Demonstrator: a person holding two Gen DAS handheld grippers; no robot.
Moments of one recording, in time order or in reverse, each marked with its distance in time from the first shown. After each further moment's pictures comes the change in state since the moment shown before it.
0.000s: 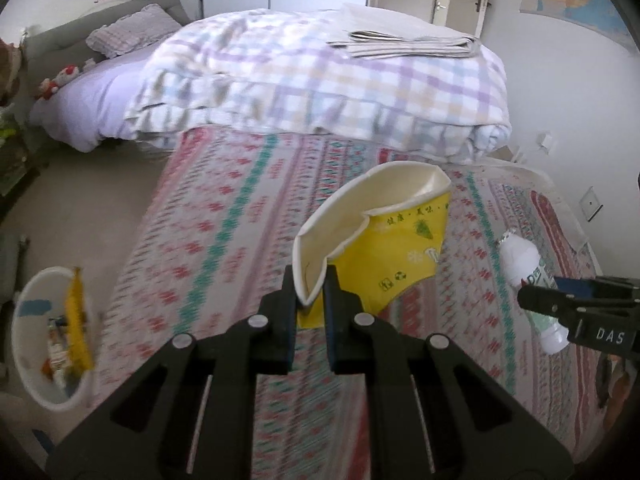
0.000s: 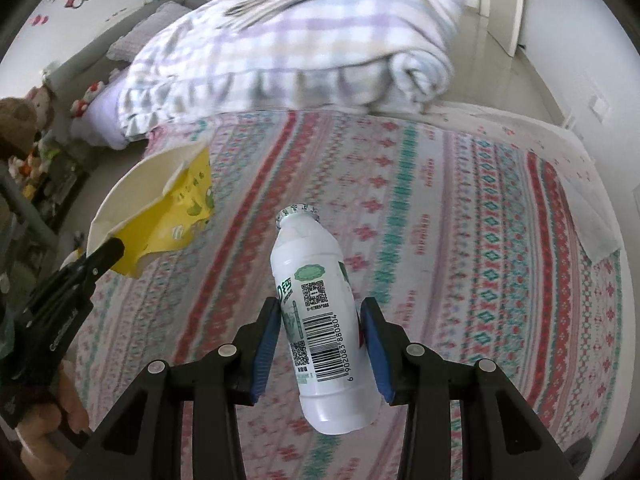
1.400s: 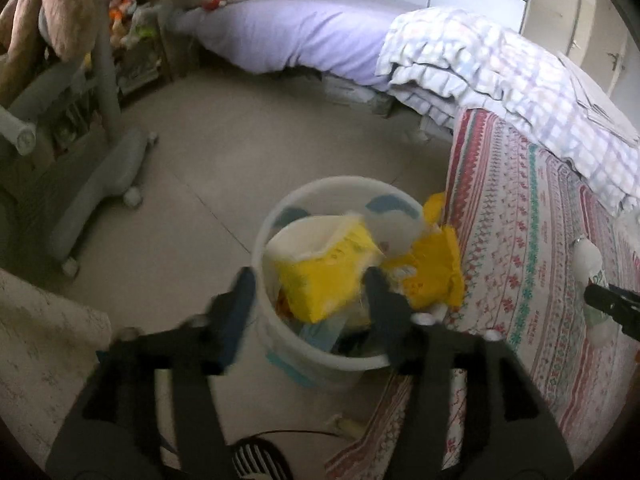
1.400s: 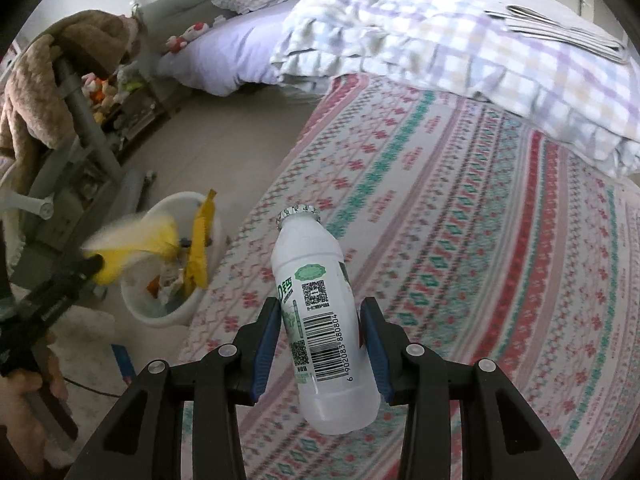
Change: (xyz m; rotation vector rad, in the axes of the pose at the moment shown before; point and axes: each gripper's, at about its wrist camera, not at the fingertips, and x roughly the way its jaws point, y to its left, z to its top) left arm -0.065 0.272 -0.077 -0.323 0.106 0.315; right arm 0.038 0.236 -0.023 -0.239 0.033 0.185
